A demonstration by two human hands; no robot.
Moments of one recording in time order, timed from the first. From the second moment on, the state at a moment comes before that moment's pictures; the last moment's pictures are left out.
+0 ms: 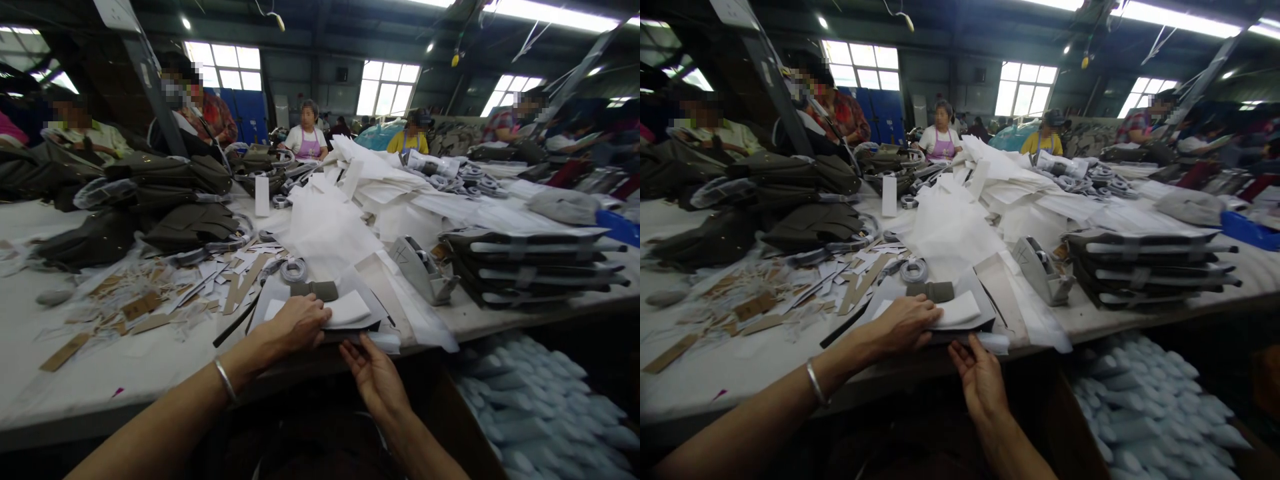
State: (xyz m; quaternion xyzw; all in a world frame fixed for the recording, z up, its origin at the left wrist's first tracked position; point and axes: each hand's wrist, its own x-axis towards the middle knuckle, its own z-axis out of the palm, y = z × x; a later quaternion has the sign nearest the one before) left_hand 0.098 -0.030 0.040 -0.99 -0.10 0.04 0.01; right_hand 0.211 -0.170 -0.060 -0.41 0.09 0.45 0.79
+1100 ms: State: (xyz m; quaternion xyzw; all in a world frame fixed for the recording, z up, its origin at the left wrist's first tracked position) left_hand 0.096 -0.090 -0.062 -0.91 -0.21 -0.20 0.30; right_hand 0.298 -0.164 -0.045 -0.46 -0.81 -0.20 0.29
